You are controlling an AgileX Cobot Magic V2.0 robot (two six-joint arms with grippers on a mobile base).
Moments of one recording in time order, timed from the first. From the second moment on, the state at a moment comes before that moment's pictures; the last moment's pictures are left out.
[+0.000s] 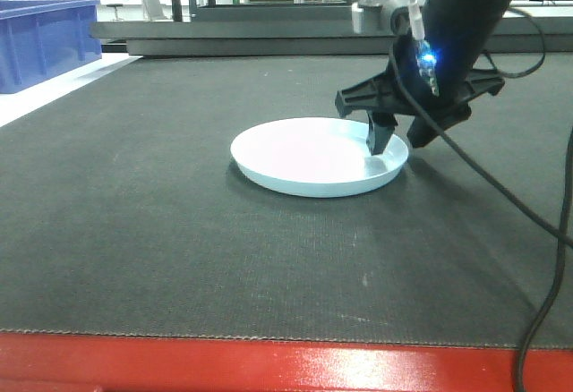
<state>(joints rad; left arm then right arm) -0.02 -0.02 0.03 -0.20 0.12 0.25 0.39 1.94 -1.31 -0.26 0.38 0.39</state>
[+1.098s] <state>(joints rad) -0.02 -0.02 0.03 -0.20 0.12 0.25 0.37 1.20 -0.85 -0.27 0.30 0.38</state>
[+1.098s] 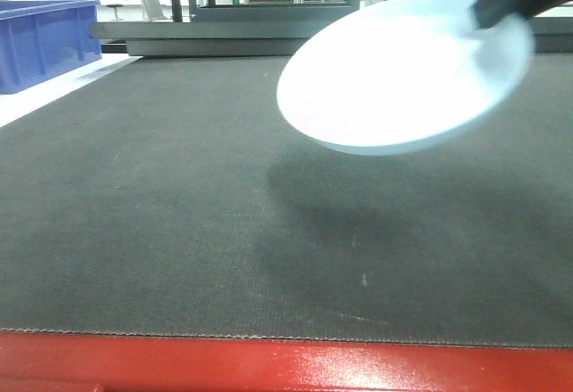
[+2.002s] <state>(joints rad) -0.02 -0.02 0.03 -0.20 0.12 0.25 0.37 0.16 -0.61 -0.30 0.36 0.27</state>
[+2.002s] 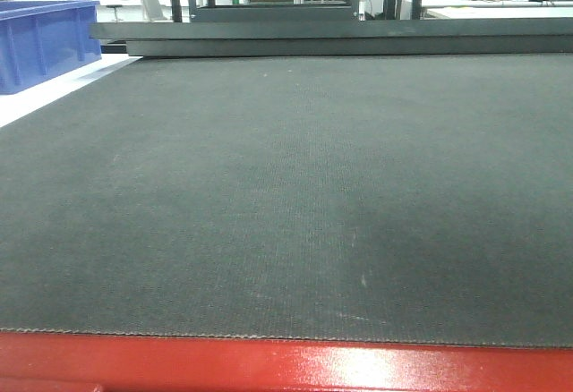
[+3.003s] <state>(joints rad) -0.02 -0.02 0.03 -0.20 0.12 0.25 0.37 0.12 -0.61 -0.30 0.31 0.27</state>
